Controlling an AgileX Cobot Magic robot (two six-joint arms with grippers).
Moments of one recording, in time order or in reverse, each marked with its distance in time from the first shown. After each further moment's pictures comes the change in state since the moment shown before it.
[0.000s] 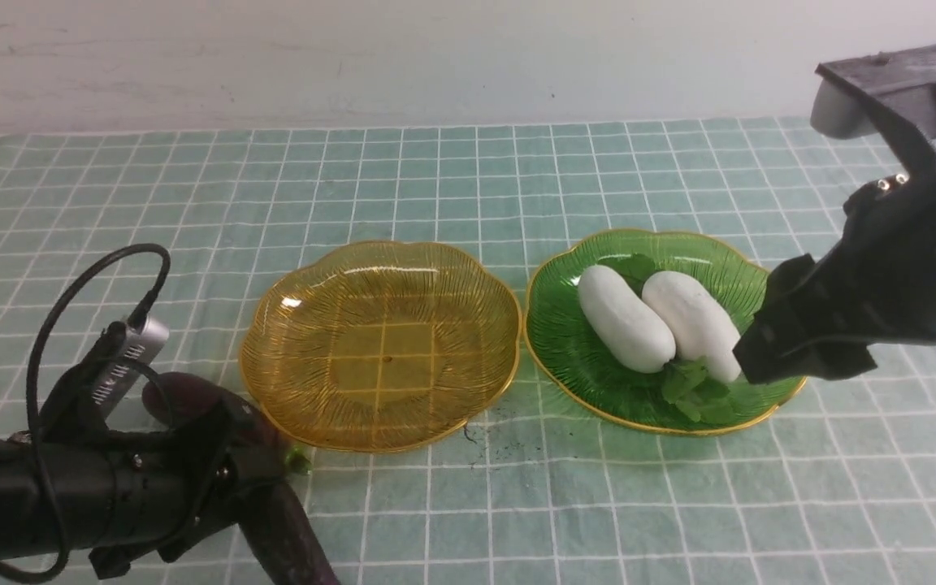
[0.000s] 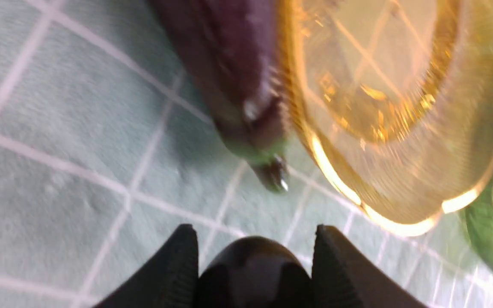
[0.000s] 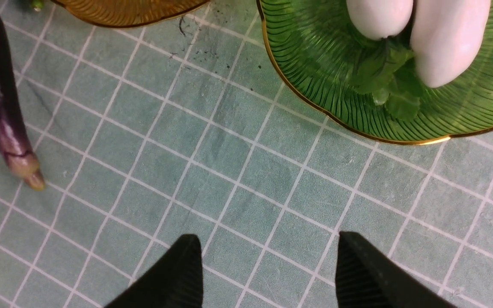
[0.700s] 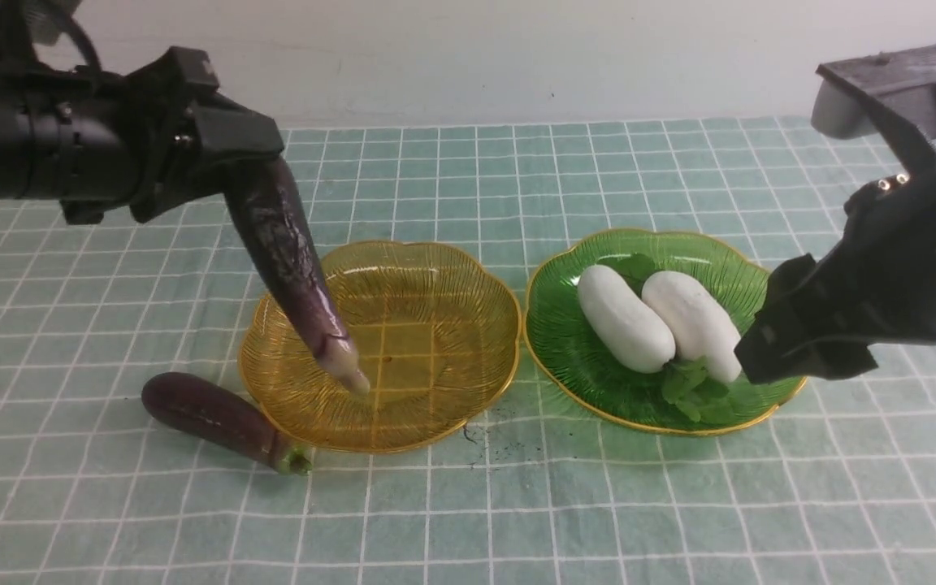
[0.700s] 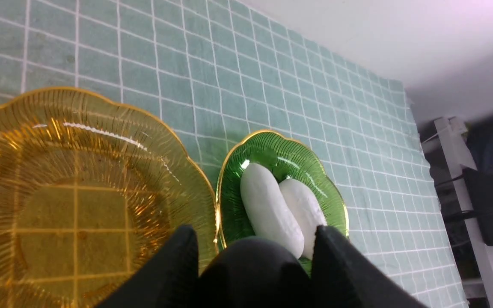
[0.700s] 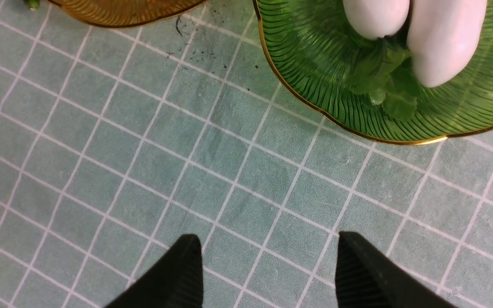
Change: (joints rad) right arm 0.000 0.000 0.000 -0.002 0.000 0.001; left arm 0.046 0.095 -0.706 0.285 0.303 -0.150
